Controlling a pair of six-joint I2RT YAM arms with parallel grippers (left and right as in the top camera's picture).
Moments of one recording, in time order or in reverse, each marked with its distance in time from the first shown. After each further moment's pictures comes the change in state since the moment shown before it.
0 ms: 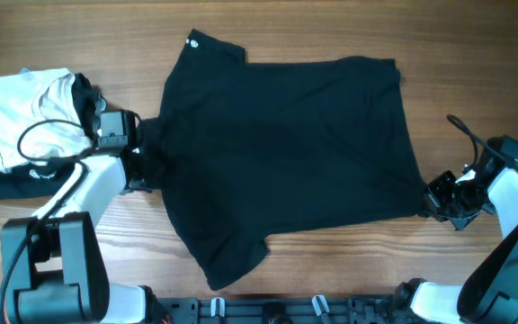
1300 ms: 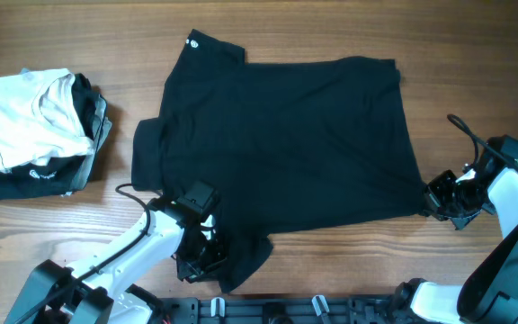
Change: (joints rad) left arm -0.609 -0.245 -0.283 -0.370 0.531 -0.315; right arm 0.000 0.000 0.000 0.013 0.000 0.000
